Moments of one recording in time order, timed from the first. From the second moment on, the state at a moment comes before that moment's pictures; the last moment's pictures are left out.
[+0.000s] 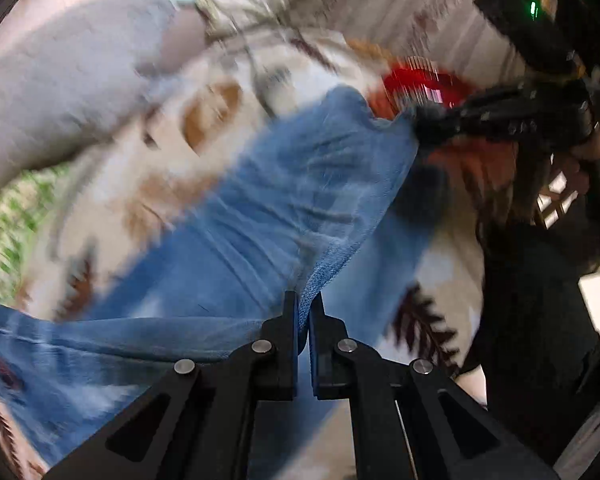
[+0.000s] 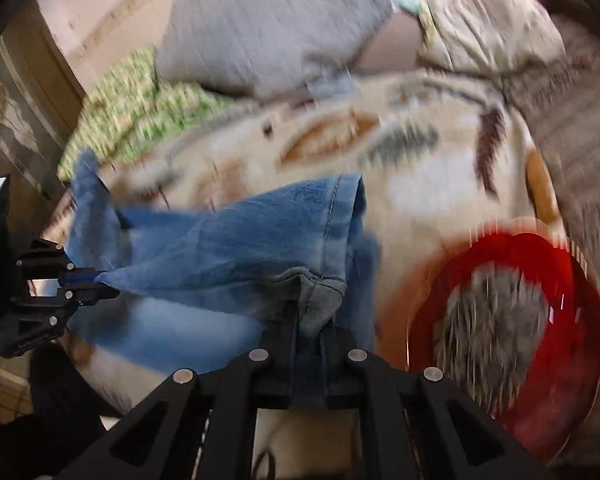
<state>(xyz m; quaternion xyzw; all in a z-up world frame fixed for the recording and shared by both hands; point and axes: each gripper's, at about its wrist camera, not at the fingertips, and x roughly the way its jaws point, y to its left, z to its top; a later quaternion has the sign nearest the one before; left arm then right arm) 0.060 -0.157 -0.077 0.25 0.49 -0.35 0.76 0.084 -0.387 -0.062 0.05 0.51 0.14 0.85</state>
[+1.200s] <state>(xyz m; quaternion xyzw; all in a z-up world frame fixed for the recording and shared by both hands) 0.042 -0.002 -0.005 0.17 0.47 -0.11 0.86 0.043 -0.292 -0.027 -0.04 0.46 0.18 0.87</state>
